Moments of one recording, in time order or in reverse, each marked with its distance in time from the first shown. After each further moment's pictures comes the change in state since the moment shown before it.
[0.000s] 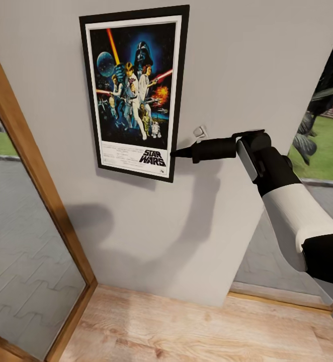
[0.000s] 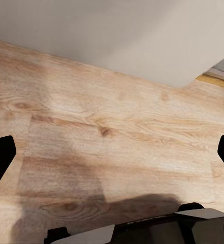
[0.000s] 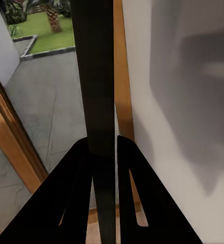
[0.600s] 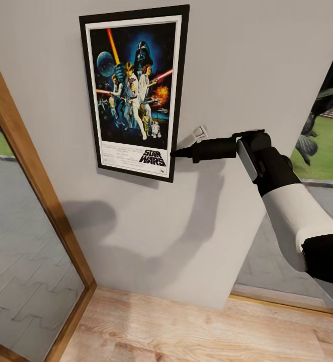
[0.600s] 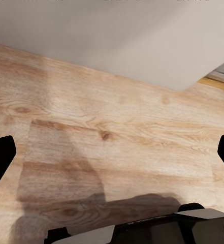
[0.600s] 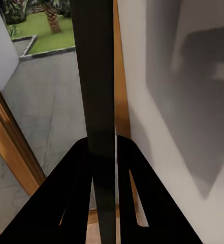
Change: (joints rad) left arm 0.000 0.000 0.000 -0.001 0.000 0.000 0.000; right arm 0.000 0.000 0.000 -0.001 0.000 0.000 0.000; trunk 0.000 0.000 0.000
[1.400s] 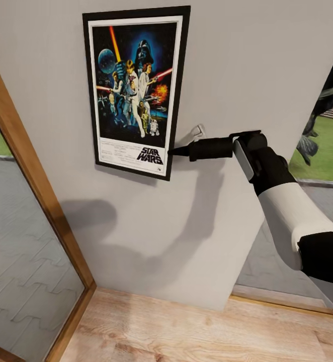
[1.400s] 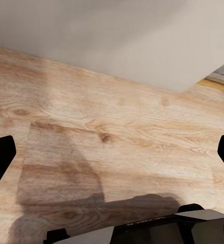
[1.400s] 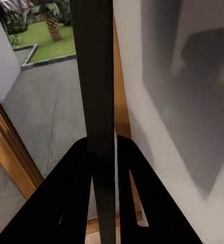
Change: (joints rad) left arm 0.000 -0.004 -0.001 -0.002 0.000 -0.002 0.002; right arm -0.008 0.028 -0.023 0.038 -0.009 -0.007 -0.024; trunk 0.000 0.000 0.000
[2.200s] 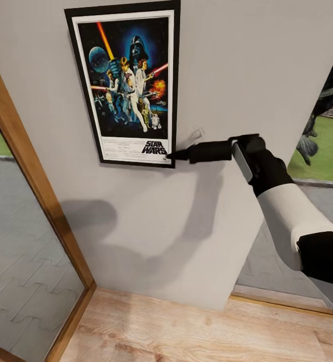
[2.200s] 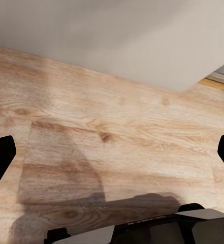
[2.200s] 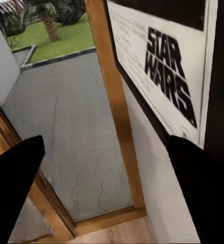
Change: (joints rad) left arm 0.000 0.002 0.001 0.003 0.000 0.000 0.000; right arm 0.004 0.001 -0.001 0.039 -0.003 0.000 -0.008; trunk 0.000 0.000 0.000
